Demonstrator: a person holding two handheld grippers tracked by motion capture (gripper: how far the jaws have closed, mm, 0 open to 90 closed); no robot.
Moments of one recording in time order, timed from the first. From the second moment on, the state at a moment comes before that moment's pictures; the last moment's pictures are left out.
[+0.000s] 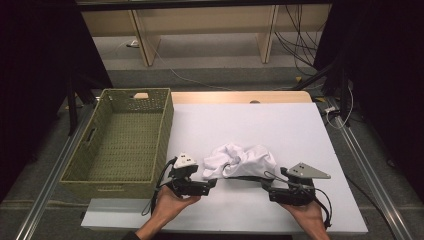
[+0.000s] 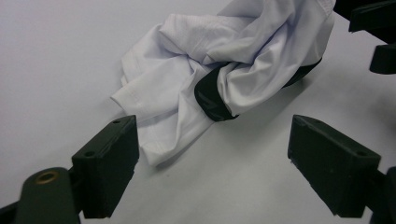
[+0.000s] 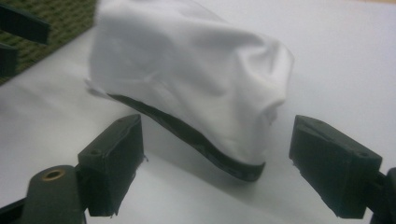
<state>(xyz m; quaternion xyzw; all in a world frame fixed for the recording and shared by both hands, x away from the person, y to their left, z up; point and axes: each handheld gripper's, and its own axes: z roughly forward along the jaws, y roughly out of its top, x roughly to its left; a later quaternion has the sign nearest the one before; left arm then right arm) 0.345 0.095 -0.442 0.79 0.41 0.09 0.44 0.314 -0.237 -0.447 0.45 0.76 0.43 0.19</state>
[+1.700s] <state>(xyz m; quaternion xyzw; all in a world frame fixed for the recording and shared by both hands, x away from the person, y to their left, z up) 0.362 0.090 -0.453 0.80 0.42 0.10 0.42 0.364 -0.302 -0.435 0.55 0.72 0.37 0.22</state>
